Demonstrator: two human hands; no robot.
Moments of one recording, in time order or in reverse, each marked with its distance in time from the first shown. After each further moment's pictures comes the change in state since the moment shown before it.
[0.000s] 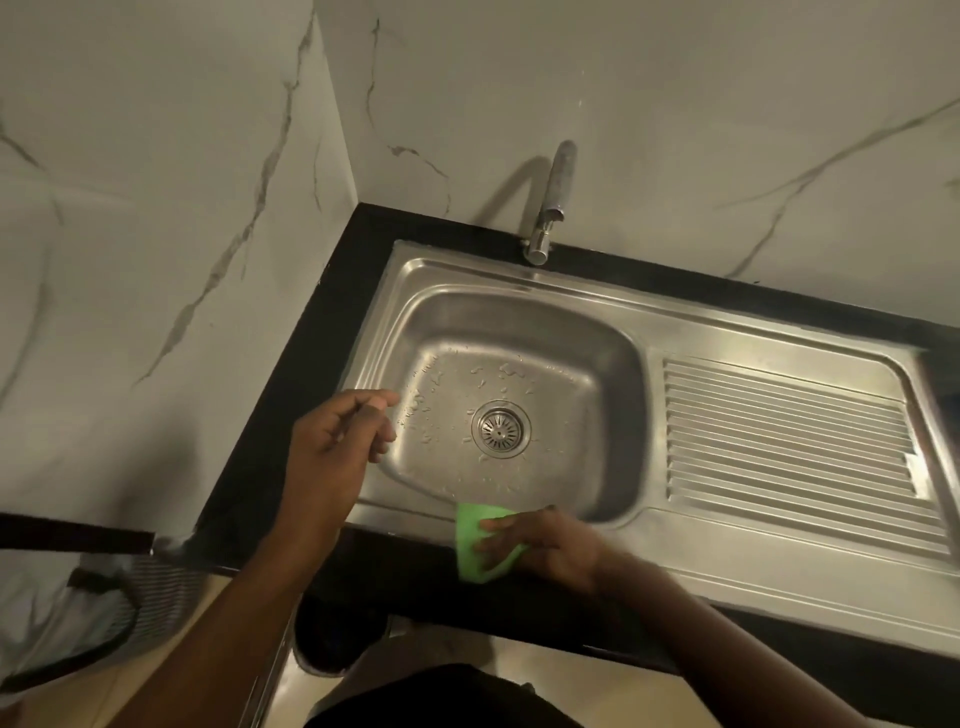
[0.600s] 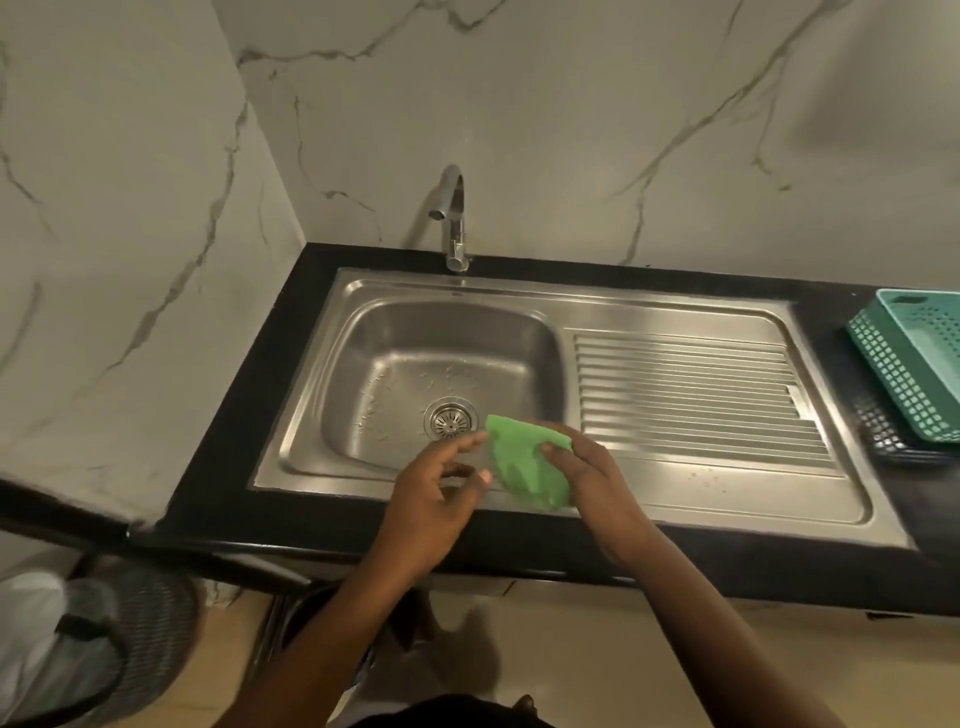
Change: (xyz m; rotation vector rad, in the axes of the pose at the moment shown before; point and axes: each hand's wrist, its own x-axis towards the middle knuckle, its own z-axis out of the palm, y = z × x) left_hand -0.138 -0.005 0.129 0.247 -0.329 0.088; right_hand -0.138 -0.018 -0.004 0.710 0.775 0.075
